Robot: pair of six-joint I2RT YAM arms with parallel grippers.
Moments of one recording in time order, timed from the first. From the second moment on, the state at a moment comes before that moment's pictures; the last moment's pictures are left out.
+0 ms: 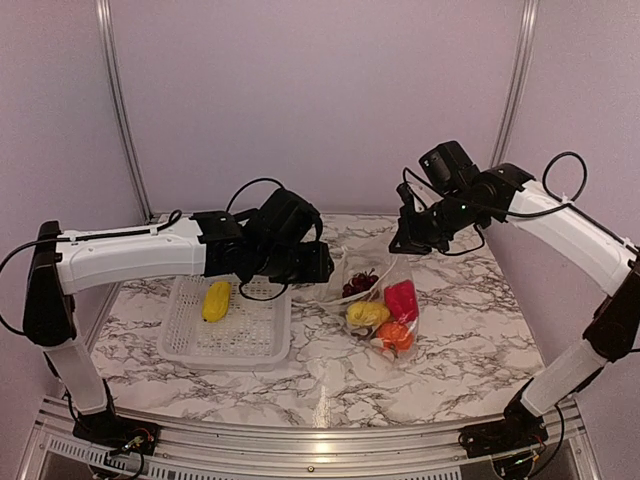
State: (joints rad) left arm -1.04 1.78 1.54 -0.49 -0.25 -0.74; right arm 0.61 1.51 1.54 -0.94 -0.19 0.52
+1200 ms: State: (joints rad) left arm -1.00 1.85 1.60 -0.44 -0.05 -0.74; right arm 0.61 1.58 1.64 -1.06 -0.09 0.49
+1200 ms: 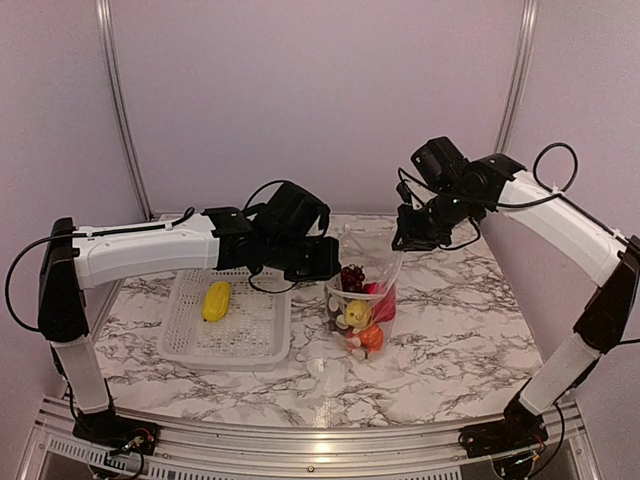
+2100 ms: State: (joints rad) left arm -0.98 1.47 1.52 -0.55 -0.24 -0.55; right arm 0.64 1.61 1.66 -1.13 0.09 0.39
